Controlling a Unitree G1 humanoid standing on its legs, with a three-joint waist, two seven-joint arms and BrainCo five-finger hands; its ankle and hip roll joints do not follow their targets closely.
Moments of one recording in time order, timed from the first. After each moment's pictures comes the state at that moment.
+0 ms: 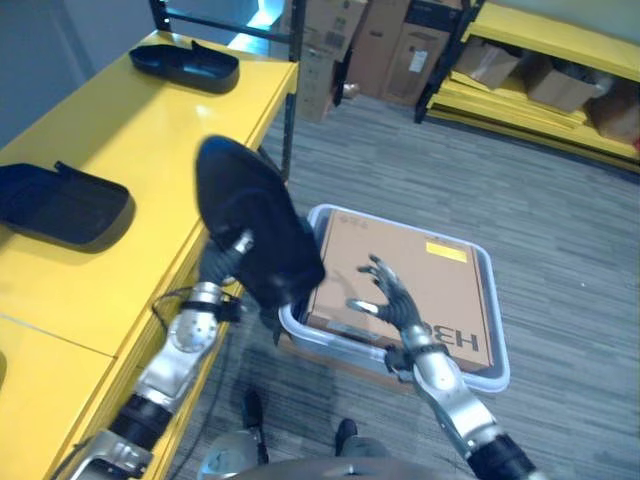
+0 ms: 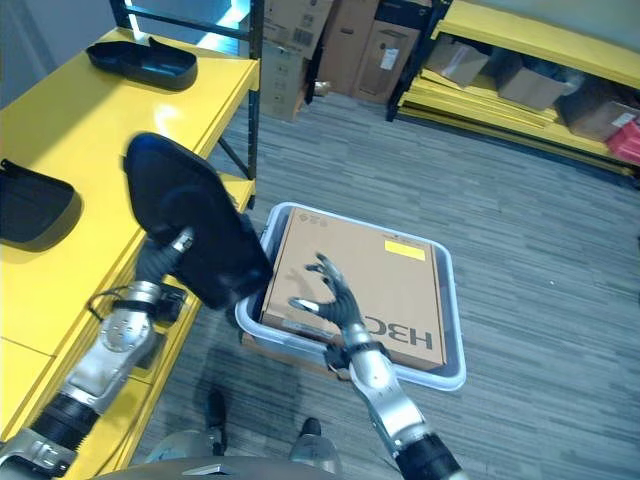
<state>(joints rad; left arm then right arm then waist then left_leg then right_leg) -0.15 0.48 -0.28 0.03 -0.21 -0.23 0.33 0.08 -0.40 0.33 0.13 0.15 -0.21 -0.20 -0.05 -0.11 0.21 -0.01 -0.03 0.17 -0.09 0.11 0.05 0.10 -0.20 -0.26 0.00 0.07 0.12</state>
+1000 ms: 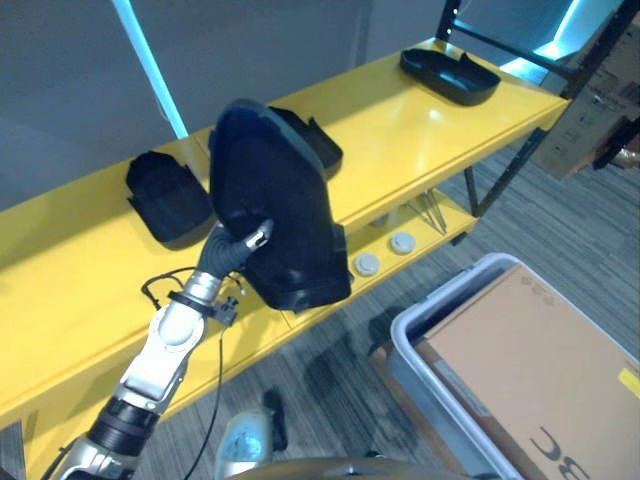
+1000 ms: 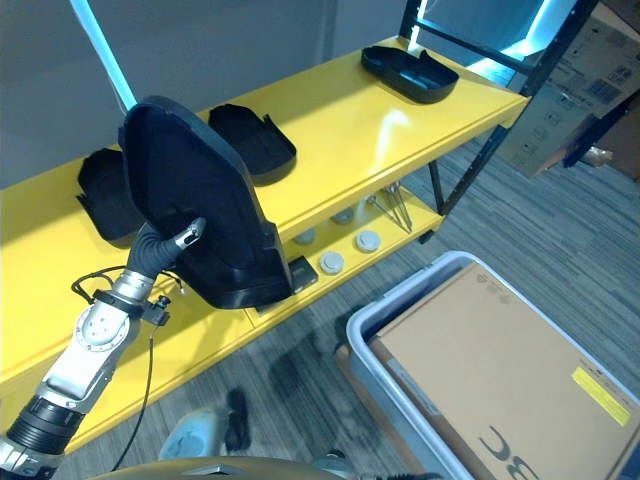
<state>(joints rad) -0.12 0.49 -0.27 -0.18 -0.21 -0.25 0.02 -0.02 -0.38 0.26 1.22 0.12 0.22 0.19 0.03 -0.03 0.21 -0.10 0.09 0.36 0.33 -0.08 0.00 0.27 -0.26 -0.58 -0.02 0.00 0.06</state>
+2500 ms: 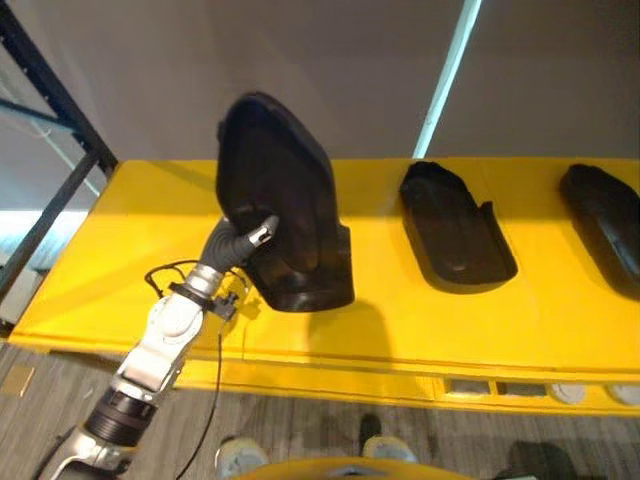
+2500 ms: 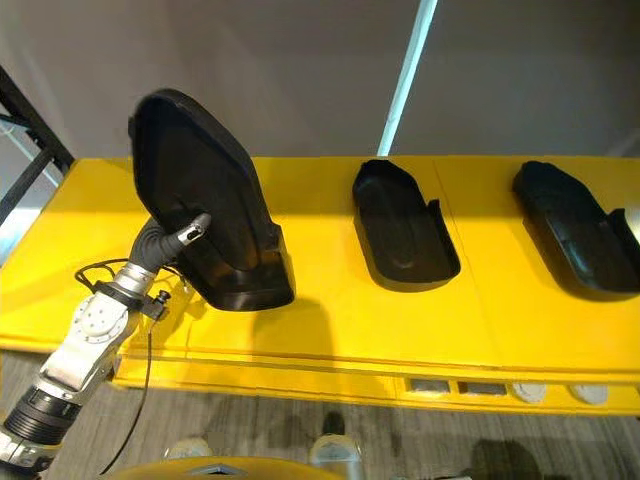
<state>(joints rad) -0.16 0.50 -0.28 -0.16 -0.24 -0.19 -0.01 -0.08 -0.41 0.24 1.34 0.14 0.26 0.10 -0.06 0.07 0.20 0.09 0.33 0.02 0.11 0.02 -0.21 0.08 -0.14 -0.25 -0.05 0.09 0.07</state>
